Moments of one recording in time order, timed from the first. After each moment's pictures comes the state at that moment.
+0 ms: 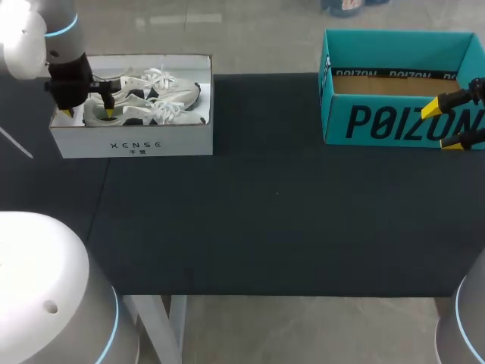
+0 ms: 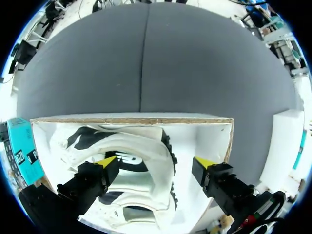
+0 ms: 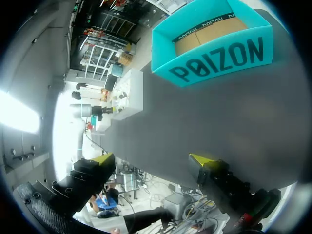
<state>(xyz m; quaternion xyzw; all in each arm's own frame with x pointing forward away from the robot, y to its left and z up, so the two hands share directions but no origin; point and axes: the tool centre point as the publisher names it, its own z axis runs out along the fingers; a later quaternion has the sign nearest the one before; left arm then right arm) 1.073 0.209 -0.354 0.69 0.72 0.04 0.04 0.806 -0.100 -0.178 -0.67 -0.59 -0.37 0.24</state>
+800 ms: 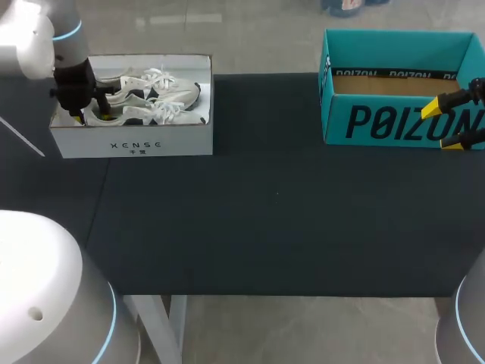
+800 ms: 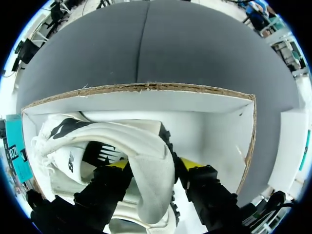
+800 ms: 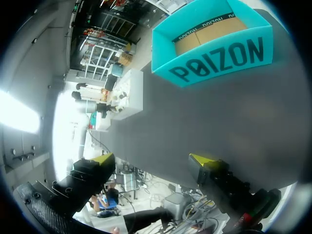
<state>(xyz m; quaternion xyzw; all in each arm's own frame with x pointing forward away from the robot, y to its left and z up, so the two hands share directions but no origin) 1.093 0.216 -0.392 0.69 0.72 0.01 0.02 0.806 -0.100 -0.178 -0.67 -0.59 -0.37 0.24</state>
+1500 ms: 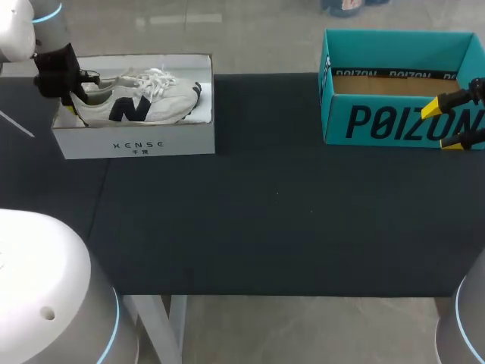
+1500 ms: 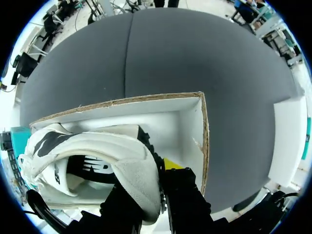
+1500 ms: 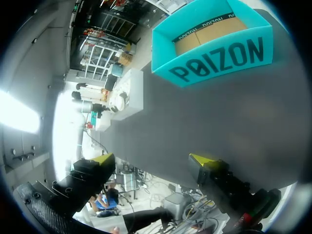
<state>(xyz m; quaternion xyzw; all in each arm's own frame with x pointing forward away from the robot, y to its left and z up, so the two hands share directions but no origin) 1.087 0.236 -0.353 0.72 0.69 -0.01 0.02 0.806 -0.100 -0.178 -0.67 -0.59 -0.37 0.24</state>
